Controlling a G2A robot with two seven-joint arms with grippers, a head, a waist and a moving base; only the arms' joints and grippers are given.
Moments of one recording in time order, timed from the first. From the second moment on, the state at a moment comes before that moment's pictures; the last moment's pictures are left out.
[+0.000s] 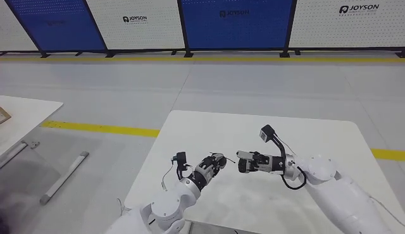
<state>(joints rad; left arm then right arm) 1.46 -0.94 -0.93 -1.96 -0.65 0.10 0.26 -0.81 -1.19 0.69 -1.12 0.58 -0.32 1.04</state>
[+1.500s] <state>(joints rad) 1.48 -1.00 -0.96 -1.93 -0.61 0.09 0.23 -0.84 -1.21 0.76 -1.12 0.52 -0.21 1.06</state>
